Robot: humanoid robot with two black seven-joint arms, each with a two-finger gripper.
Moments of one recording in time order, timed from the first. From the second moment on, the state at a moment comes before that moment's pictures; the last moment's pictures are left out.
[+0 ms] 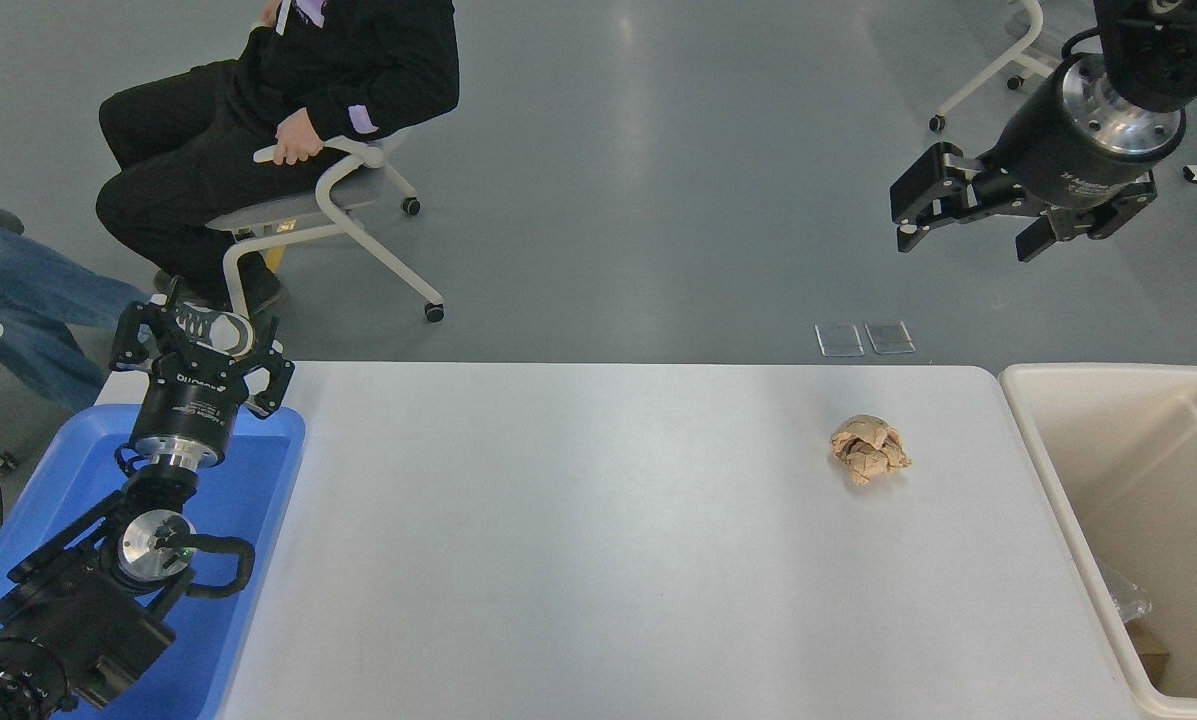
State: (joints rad) left arm -0.57 0.28 -0.89 -0.47 -0.07 -0.59 -0.50; right arm 2.23 -0.34 -1.29 1.14 -0.07 0.79 -0.10
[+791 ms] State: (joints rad) left arm -0.57 0.28 -0.89 -0.47 -0.07 -0.59 -0.50; right arm 2.21 -0.33 -1.28 1.14 -0.07 0.79 -0.10
